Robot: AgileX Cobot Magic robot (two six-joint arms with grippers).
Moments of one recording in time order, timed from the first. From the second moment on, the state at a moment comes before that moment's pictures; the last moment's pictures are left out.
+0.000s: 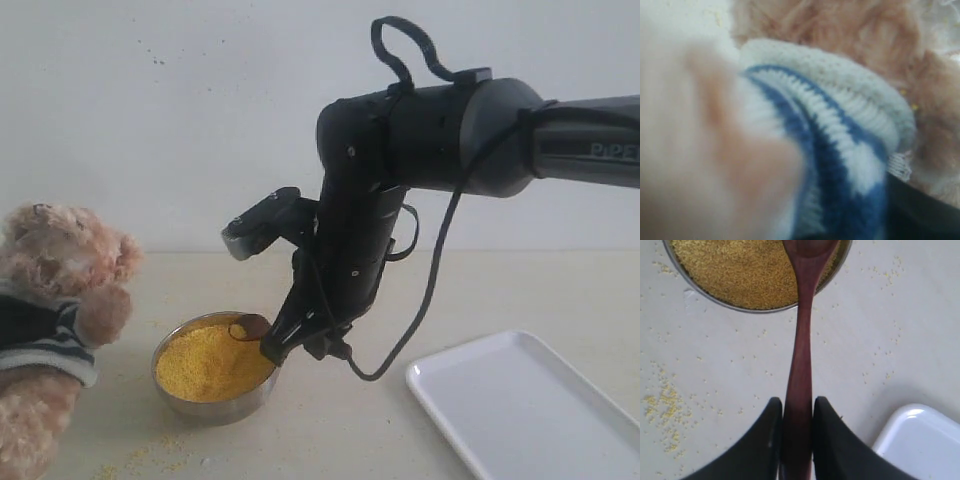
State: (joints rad) left arm 0.37 1.66 -0.69 -1.54 0.92 1.27; right arm 0.70 1.98 -1.66 0.02 1.01 -0.30
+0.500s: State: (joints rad) left arm 0.37 1.66 -0.58 -1.45 0.93 1.17; right arm 0.64 1.90 -1.66 0.14 1.07 -0.38
